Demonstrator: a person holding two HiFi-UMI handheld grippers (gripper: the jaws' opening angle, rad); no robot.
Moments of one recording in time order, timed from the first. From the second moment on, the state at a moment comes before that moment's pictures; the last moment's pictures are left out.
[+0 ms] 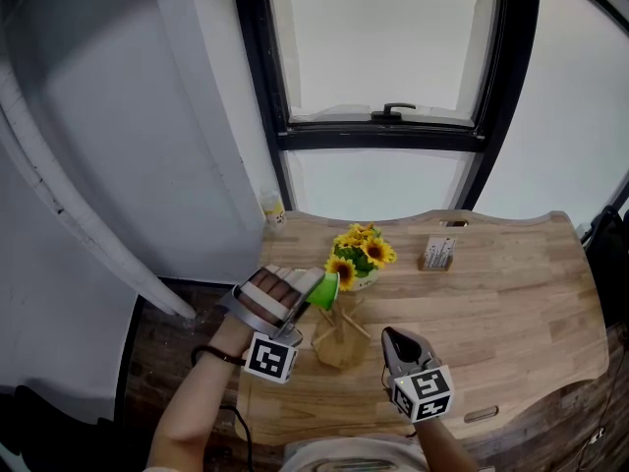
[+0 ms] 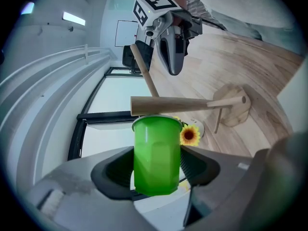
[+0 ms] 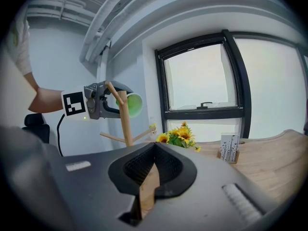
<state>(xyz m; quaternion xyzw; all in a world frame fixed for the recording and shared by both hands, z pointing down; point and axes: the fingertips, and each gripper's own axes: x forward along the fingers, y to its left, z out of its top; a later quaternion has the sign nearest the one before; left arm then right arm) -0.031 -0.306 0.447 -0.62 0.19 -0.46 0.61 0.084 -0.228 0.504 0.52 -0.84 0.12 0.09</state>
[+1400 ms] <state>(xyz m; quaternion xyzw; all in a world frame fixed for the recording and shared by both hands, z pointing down) -0.051 -0.304 0.439 -0.70 0.27 -0.39 0.53 0.078 -0.227 0.507 0.52 -0.84 0.12 0.10</state>
